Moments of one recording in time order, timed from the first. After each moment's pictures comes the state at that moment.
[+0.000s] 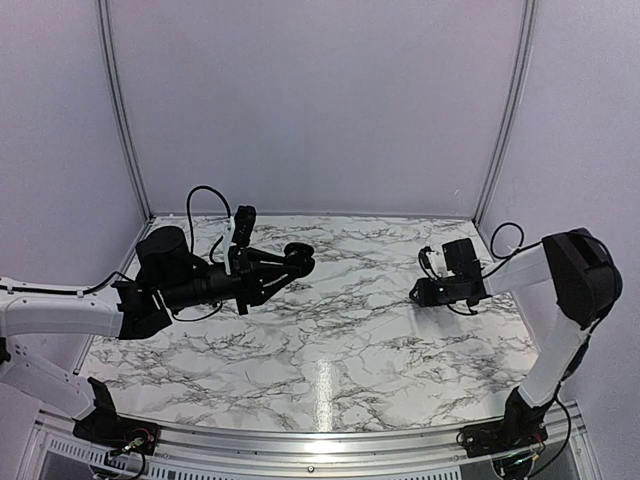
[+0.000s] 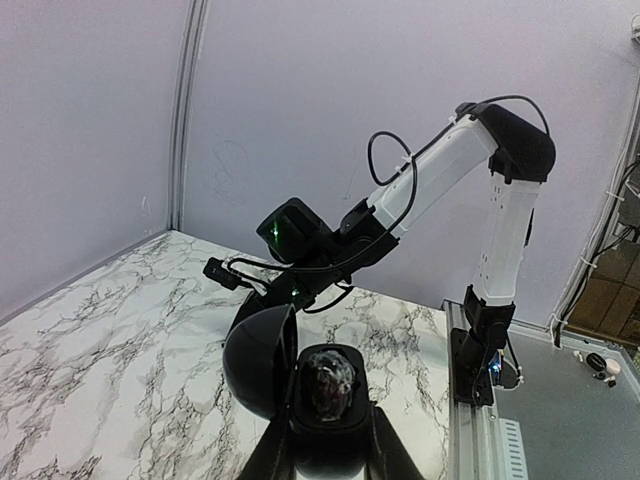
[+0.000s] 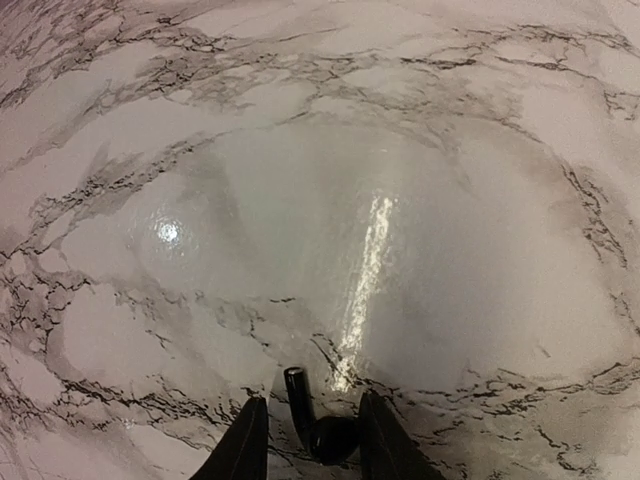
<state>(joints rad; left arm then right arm) -0.91 1.28 0.70 0.60 0.38 -0.20 0.26 1.74 0.78 0.10 -0.18 0.16</state>
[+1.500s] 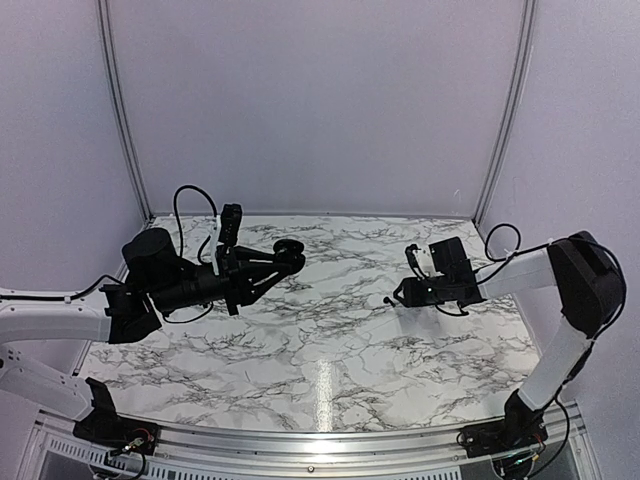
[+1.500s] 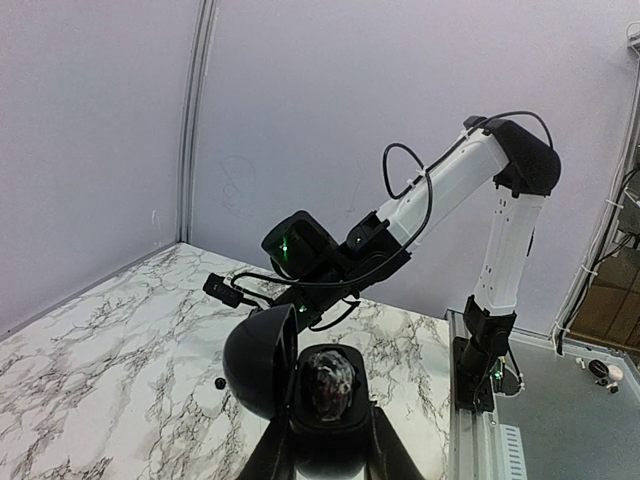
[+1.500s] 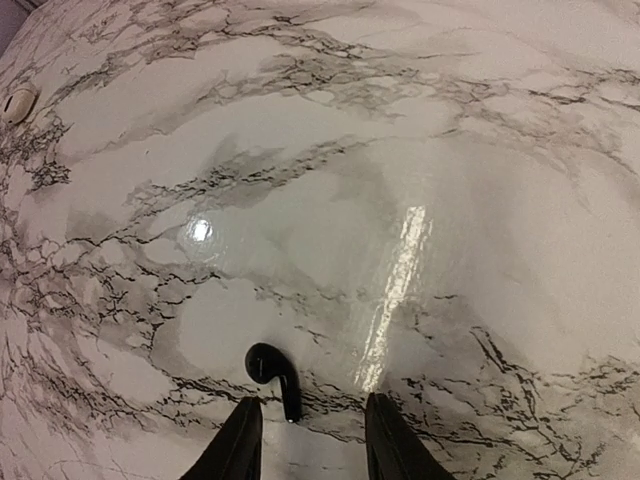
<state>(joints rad) -0.91 1.20 0.67 0.59 0.36 -0.20 0.39 1.68 0.78 0.10 -0.18 0.23</state>
